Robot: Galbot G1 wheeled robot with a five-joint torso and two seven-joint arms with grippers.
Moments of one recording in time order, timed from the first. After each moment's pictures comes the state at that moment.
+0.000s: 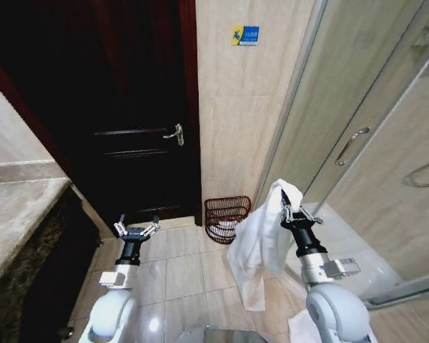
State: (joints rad) left arm 1.67 -1.32 -0.62 -2.13 -0.17 -0.33 -0.09; right arm -1.58 1.38 0.58 2.39 0.22 -0.04 -0.01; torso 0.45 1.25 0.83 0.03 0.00
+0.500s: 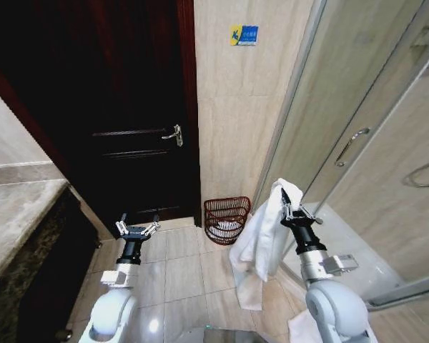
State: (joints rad) left arm 1.66 -1.32 -0.62 -2.12 -0.17 -0.33 -0.09; right arm -1.56 1.38 0.57 2.38 0.22 -0.05 -0.01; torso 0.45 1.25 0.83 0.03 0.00
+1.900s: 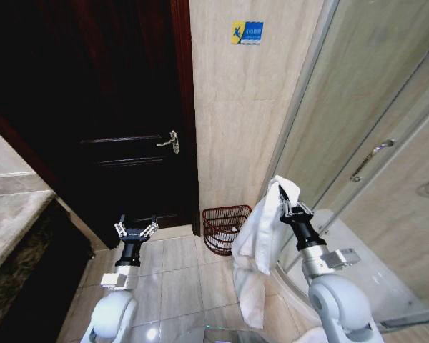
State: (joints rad) left arm 1.69 -1.33 -0.61 -2.15 -0.14 -0.34 -0.13; right arm -1.49 1.32 0.59 2.37 0.32 -0.09 -0.02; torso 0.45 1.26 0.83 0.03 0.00
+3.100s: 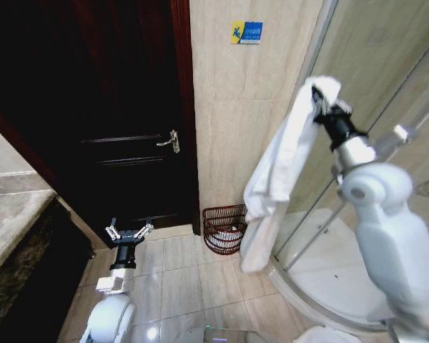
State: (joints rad) left arm 1.70 -1.33 -0.63 -2.15 -0.12 -0.34 -0.20; right arm -0.39 0.92 0.37 2.00 0.87 -0.29 0.20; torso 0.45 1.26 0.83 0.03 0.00
